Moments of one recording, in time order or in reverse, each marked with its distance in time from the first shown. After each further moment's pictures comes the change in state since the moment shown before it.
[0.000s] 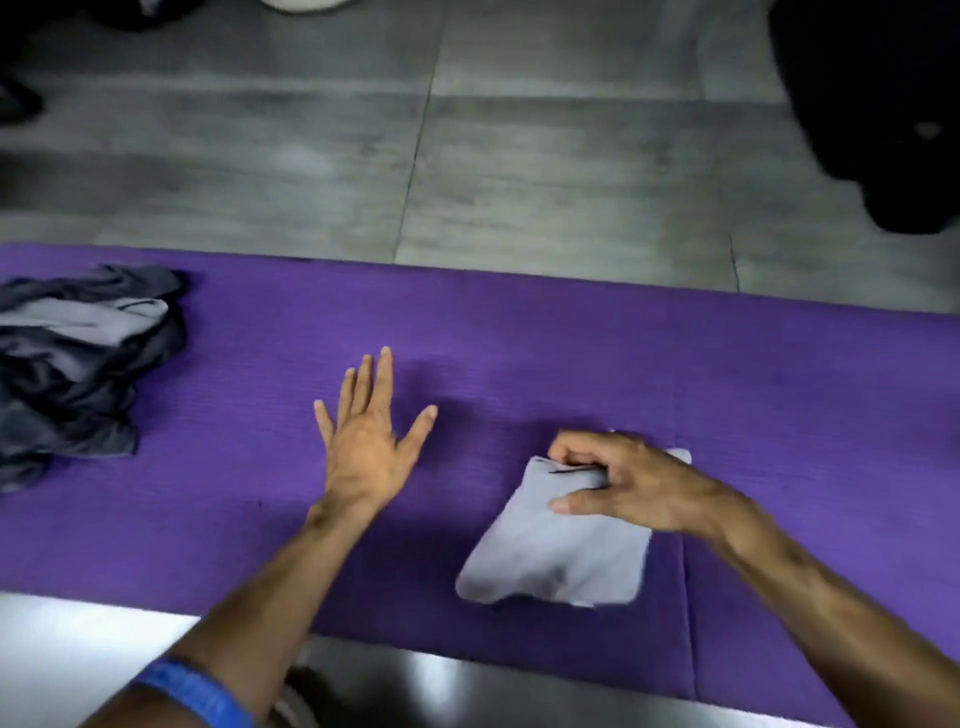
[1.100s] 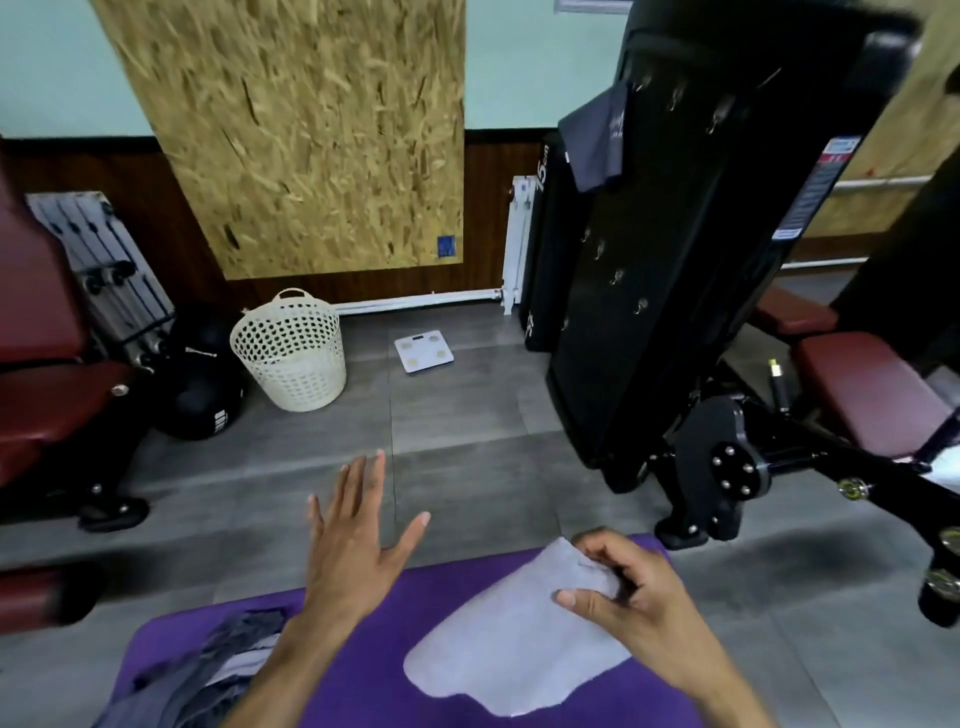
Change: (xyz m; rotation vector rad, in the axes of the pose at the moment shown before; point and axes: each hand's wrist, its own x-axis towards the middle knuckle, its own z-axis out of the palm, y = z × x) left_hand -0.042 0.292 -0.812 -0.033 0.079 0.441; right_hand -0.347 -0.755 -0.293 0.225 0.814 -0.062
